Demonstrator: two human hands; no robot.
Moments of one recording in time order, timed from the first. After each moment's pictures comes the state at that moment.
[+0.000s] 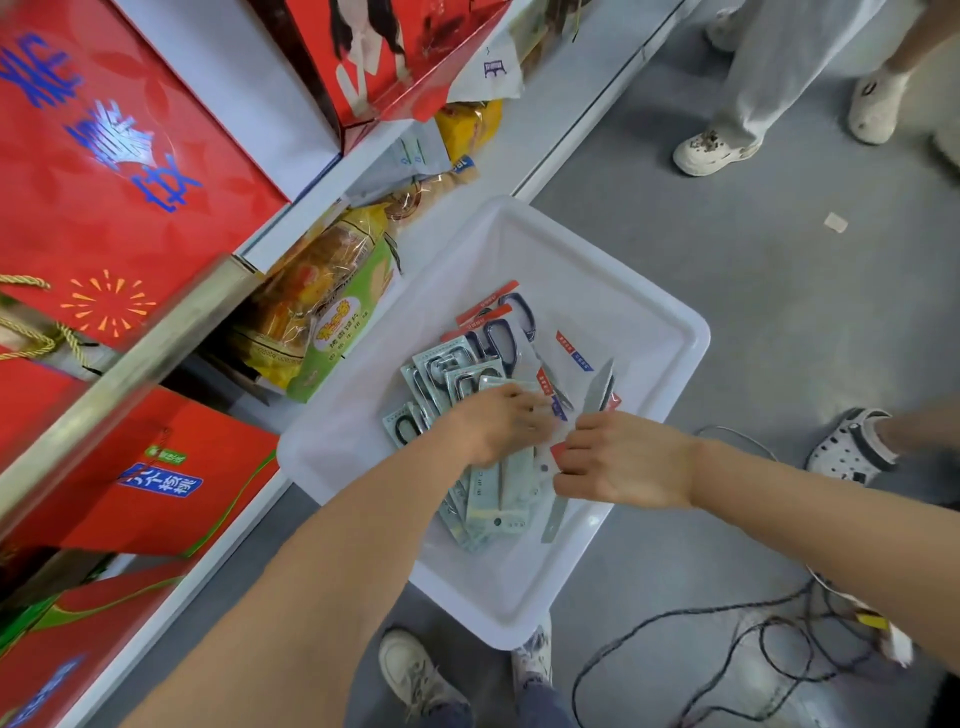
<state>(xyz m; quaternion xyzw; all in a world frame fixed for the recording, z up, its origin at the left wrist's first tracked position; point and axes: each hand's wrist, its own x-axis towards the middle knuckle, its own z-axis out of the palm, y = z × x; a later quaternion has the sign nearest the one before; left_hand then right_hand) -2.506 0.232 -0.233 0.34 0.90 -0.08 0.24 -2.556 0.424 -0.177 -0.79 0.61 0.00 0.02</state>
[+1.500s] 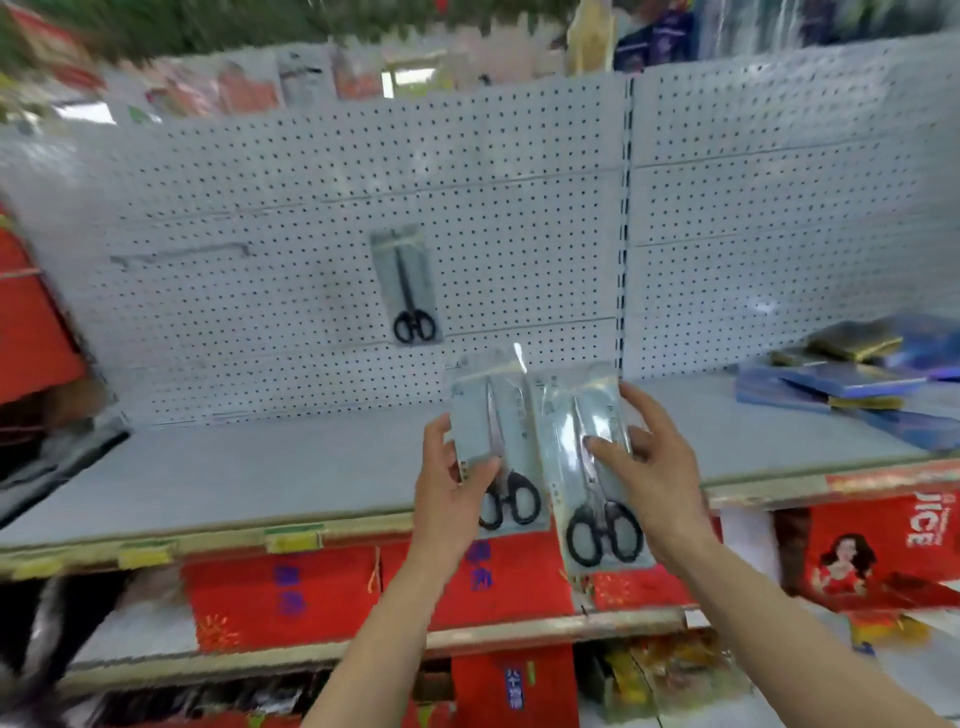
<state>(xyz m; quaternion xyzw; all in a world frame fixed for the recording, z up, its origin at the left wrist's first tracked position) -2.153 0.045 0.235 -0.37 0.63 0.39 -0.55 -2.336 0.121 0.271 -0.47 0.52 -0.67 0.26</state>
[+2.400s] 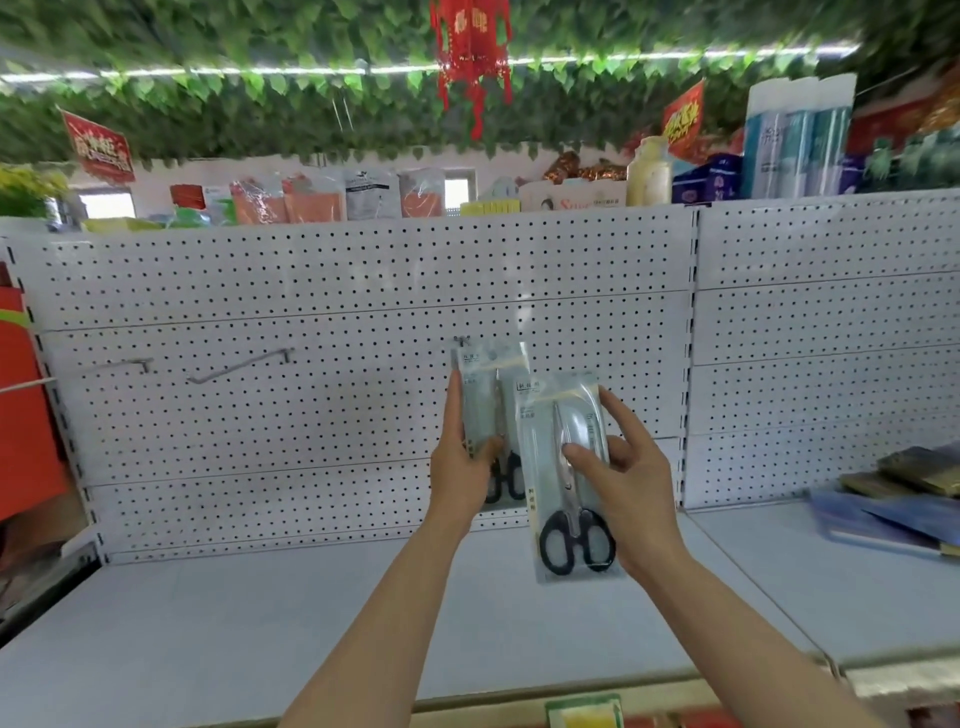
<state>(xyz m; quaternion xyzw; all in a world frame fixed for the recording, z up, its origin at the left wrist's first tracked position) -2.098 -0.174 0.348 -0.36 0.65 0.36 -0.57 -2.228 -0.049 0.366 -0.47 0.44 -0.73 0.25</state>
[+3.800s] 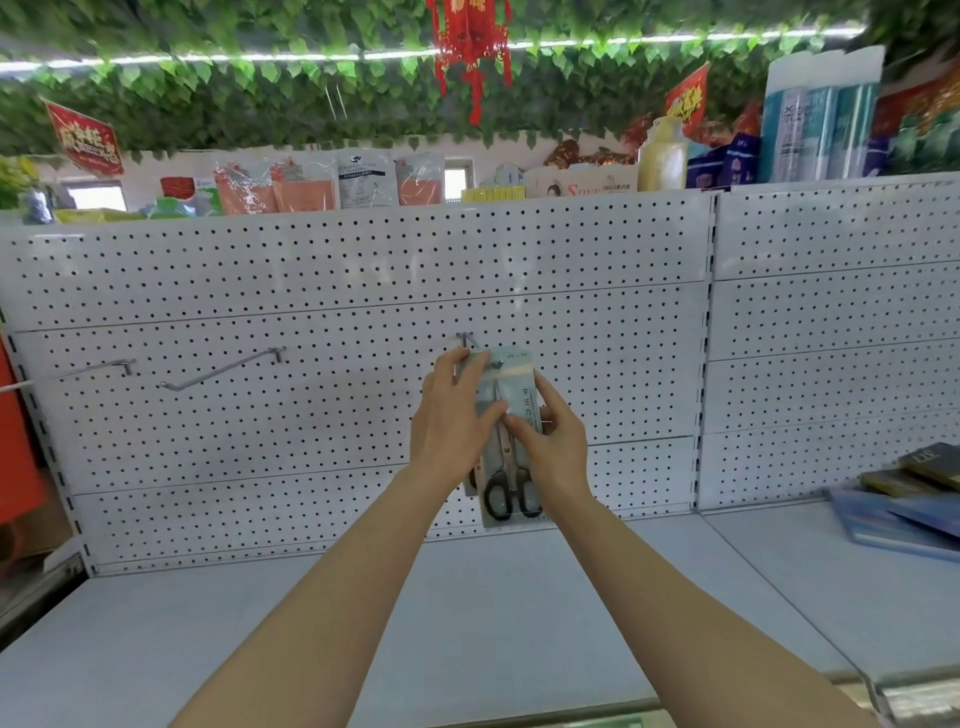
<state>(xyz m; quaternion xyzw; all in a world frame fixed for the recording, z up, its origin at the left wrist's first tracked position) -2.089 -0.224 0.393 -0.44 0.78 0.00 -0.45 -2.205 -0.191 0.350 -0.45 0.45 -0.73 0.24</state>
